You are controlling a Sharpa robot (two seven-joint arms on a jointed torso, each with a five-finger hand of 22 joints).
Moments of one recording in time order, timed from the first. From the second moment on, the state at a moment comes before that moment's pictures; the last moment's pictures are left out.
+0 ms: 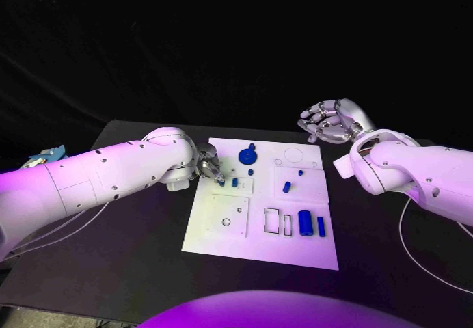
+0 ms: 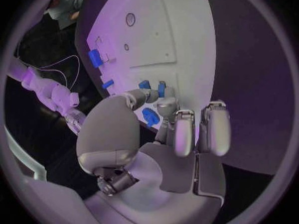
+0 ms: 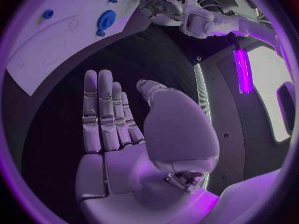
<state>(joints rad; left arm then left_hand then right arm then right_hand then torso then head) 1.20 -0.63 -0.04 1.31 -1.12 0.17 -0.50 1.09 -0.18 0.74 0.13 0.57 0.85 0.08 0.79 0.53 1.31 -0.02 1.17 0.85 1.47 -0.07 1.55 1.31 0.06 1.42 0.04 1.47 1.31 1.27 -0.83 -0.14 1.45 -0.69 -0.60 0.16 1.30 -0.18 0.40 0.26 0.29 0.74 0.19 0.45 0.36 0.91 0.12 0.66 0.38 1.24 0.04 0.48 0.69 0.17 1.09 0.15 0.26 0.71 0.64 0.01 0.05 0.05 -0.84</state>
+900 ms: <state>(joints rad) 1.20 -0.63 -0.03 1.30 -1.12 0.18 -0.48 1.09 -0.18 0.73 0.12 0.59 0.85 0.08 0.80 0.54 1.31 -0.03 1.18 0.86 1.47 -0.07 1.56 1.31 0.06 1.42 0.04 1.47 1.31 1.26 -0.83 -0.14 1.45 -0.69 -0.60 0.16 1.30 -0.18 0.40 0.26 0.29 0.74 0.19 0.45 0.36 0.91 0.12 0.66 0.38 1.24 0.04 0.48 0.69 0.17 1.09 0.15 0.26 0.71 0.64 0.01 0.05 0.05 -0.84</state>
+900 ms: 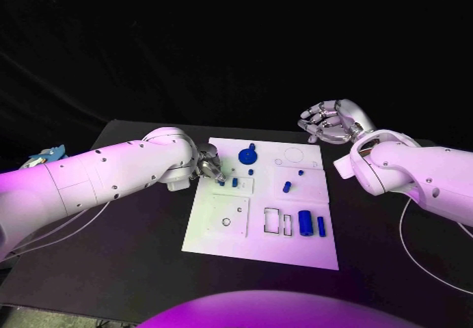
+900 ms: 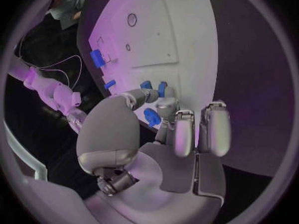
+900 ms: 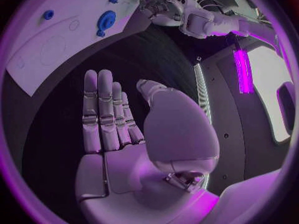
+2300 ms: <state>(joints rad) 1.21 -0.61 -0.03 1.26 -1.12 0.24 -0.49 1.08 -0.18 0.73 0.12 0.60 0.85 0.08 0.80 0.57 1.33 -0.02 1.18 0.87 1.47 -0.07 1.56 1.31 0.06 1.42 0.04 1.48 1.31 1.26 -0.83 -0.14 1.45 -0.69 -0.60 0.16 1.30 -0.18 0.40 0.26 0.29 0.74 0.19 0.45 0.36 0.91 0.12 0.66 0.38 1.24 0.04 0.48 0.69 0.17 1.09 0.15 0.26 0.71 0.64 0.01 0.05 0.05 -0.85</state>
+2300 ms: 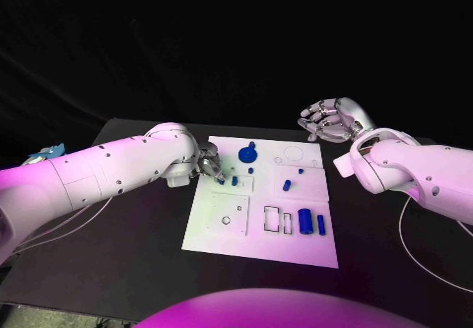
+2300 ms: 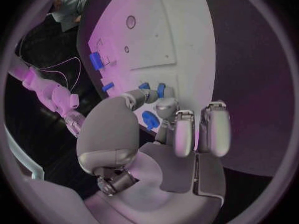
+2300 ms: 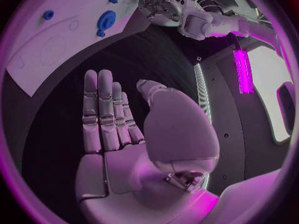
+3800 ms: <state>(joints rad) 1.20 -0.60 -0.03 1.24 -1.10 0.25 -0.50 1.00 -0.20 0.45 0.24 0.49 0.90 0.03 0.80 0.51 1.34 -0.03 1.18 0.86 1.47 -0.08 1.57 1.31 0.06 1.43 0.03 1.47 1.31 1.26 -0.83 -0.14 1.45 -0.69 -0.60 0.16 1.30 -0.18 0.39 0.27 0.29 0.73 0.20 0.46 0.36 0.91 0.12 0.66 0.37 1.25 0.05 0.46 0.70 0.17 1.09 0.15 0.25 0.71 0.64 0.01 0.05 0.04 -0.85</state>
